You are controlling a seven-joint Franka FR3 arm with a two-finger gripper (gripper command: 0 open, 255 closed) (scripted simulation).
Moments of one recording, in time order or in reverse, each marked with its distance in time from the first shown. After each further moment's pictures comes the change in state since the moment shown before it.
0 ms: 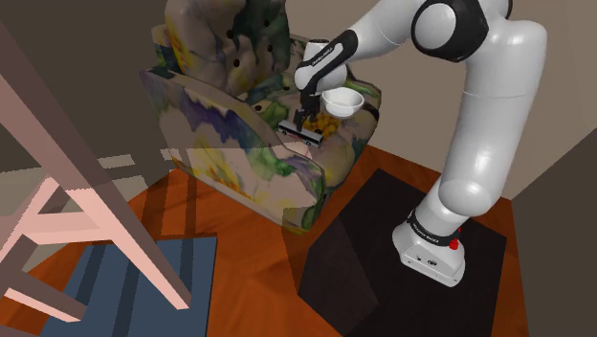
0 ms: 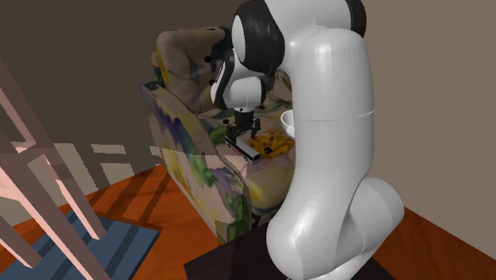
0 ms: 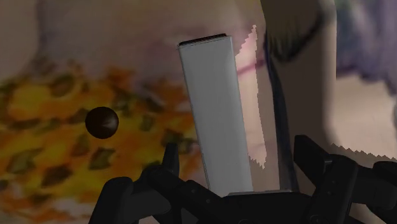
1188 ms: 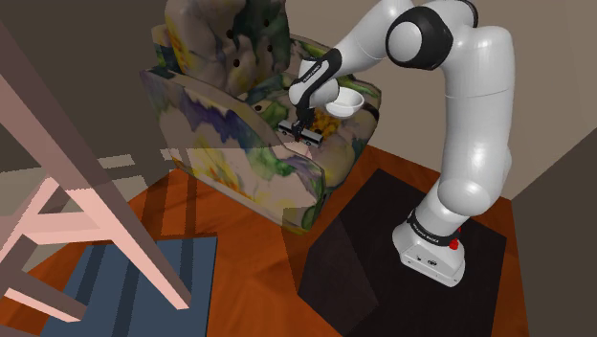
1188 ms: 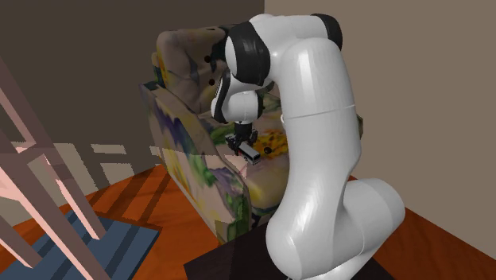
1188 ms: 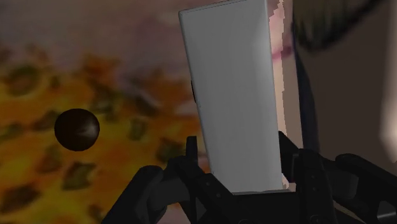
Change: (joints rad) arm -0.022 0.164 0.026 0.068 0.042 0.093 -0.029
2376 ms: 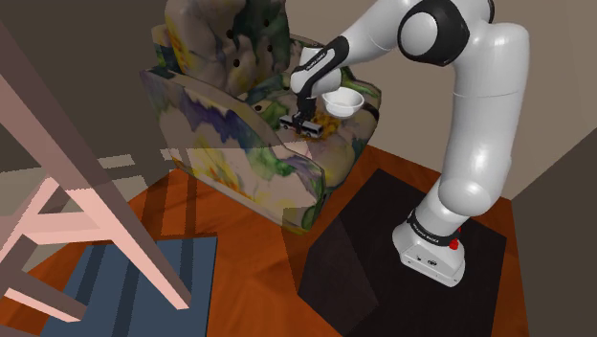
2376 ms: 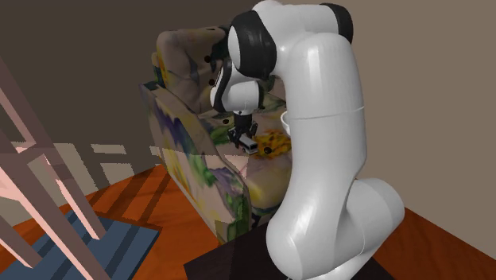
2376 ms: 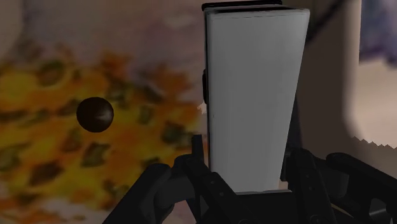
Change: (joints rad) arm 0.012 -0.082 -0.016 -0.002 -0.024 -0.080 0.018
